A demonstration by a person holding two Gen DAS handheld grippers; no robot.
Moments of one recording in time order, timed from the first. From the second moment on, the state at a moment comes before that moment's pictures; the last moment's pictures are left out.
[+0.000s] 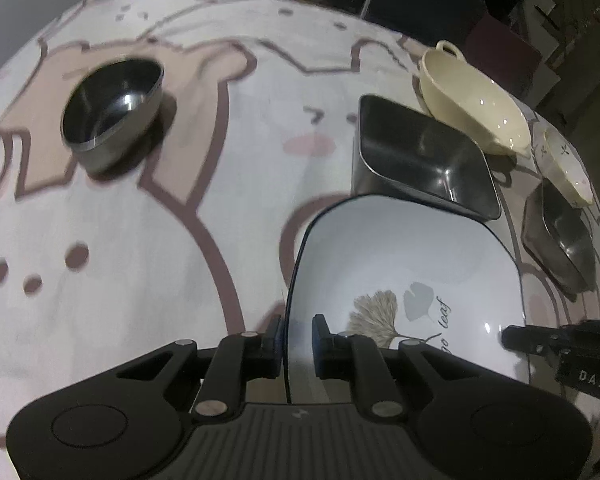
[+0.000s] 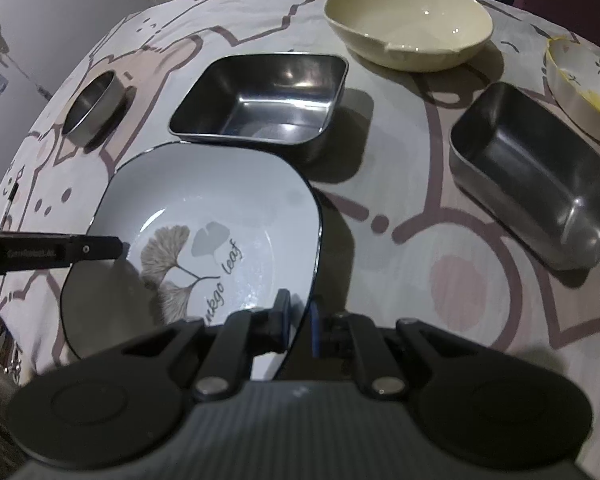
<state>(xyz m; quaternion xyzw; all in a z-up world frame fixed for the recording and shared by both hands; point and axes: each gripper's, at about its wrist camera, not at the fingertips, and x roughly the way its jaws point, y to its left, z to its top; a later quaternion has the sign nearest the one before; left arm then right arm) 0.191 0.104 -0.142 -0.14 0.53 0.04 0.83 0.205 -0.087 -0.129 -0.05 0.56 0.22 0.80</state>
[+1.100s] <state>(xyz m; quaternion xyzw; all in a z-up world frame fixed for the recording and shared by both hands) 0.177 0.096 -0.139 -0.09 0.54 0.01 0.84 0.193 -0.090 -0.129 -0.04 0.57 0.22 0.79</state>
